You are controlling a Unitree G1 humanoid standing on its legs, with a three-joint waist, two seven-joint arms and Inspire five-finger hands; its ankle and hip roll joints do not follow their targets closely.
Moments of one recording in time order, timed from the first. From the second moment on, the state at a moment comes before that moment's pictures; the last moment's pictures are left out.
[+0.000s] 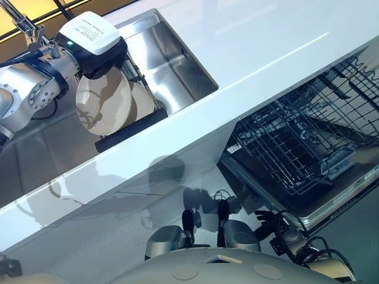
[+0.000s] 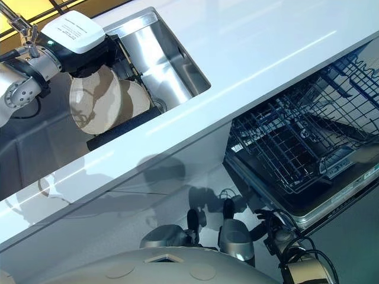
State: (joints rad) left arm -0.87 1.27 -0.63 0.25 0.61 -0.23 0.01; right arm -0.07 -0.35 0.13 1.23 -0.22 -0.08 0.08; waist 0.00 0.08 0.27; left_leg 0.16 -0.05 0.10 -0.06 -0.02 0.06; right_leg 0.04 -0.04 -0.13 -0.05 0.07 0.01
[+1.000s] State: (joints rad) left arm -0.52 1.13 -0.27 0.27 0.22 -0.06 -0.21; right arm 0.05 -0.37 0.13 1.13 -0.19 -0.12 0.10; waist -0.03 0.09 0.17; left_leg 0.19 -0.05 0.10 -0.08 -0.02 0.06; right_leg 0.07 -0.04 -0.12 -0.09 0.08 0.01
